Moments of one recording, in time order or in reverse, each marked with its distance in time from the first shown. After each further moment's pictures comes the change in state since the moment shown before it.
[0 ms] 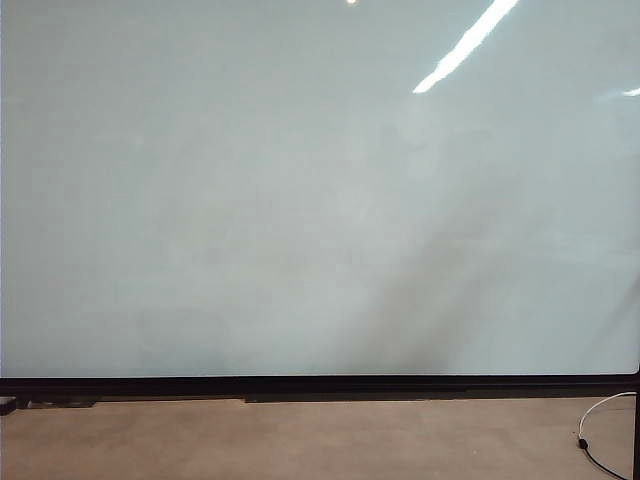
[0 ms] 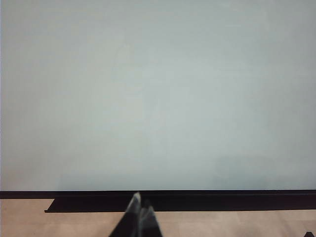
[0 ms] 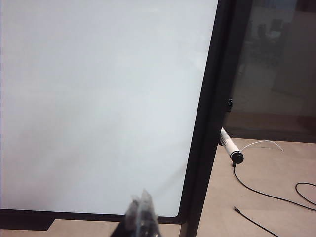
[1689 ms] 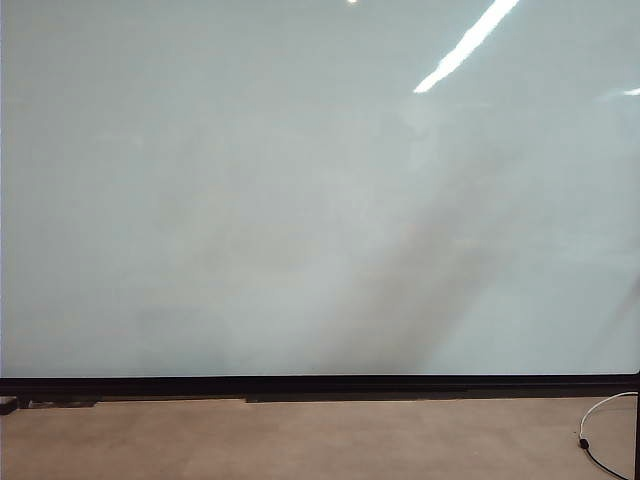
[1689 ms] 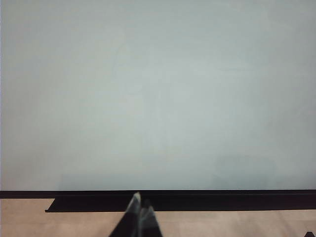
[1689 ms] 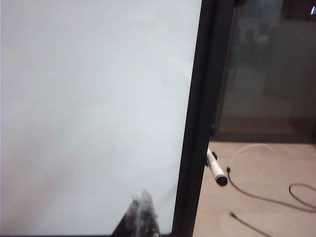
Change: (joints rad) left arm 0.000 0.000 0.000 0.000 0.000 0.000; right arm 0.000 0.026 0.148 -0.102 0.041 0.031
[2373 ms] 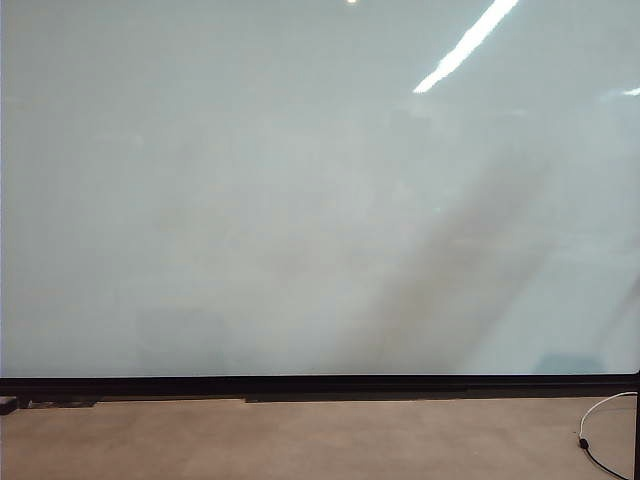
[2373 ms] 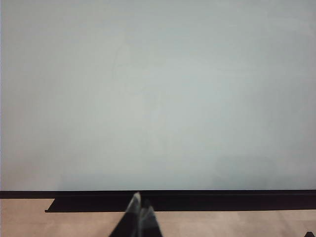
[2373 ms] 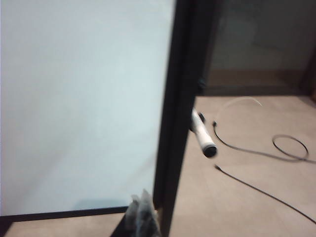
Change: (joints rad) left arm 0.000 0.000 0.000 0.000 0.000 0.000; right arm -0.072 0.609 0.040 0.382 0.003 -0.009
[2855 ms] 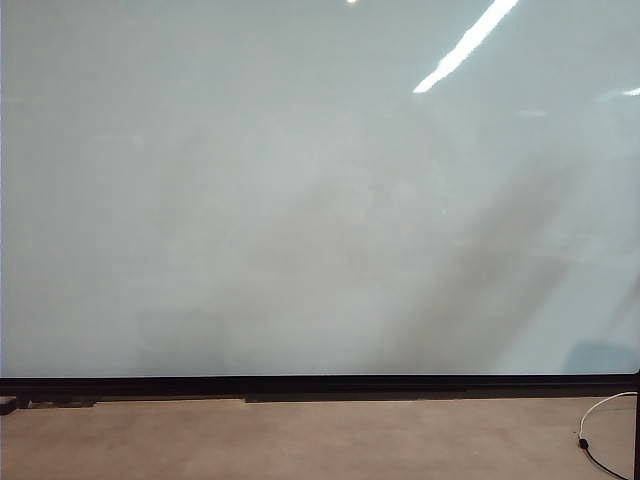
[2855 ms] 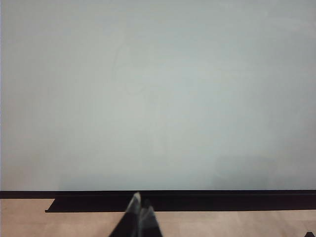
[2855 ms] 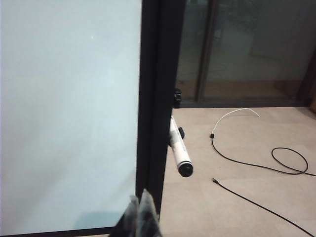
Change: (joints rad) left arm 0.000 0.000 0.000 0.000 0.000 0.000; right arm -0.190 0.208 0.000 0.261 -0.199 0.000
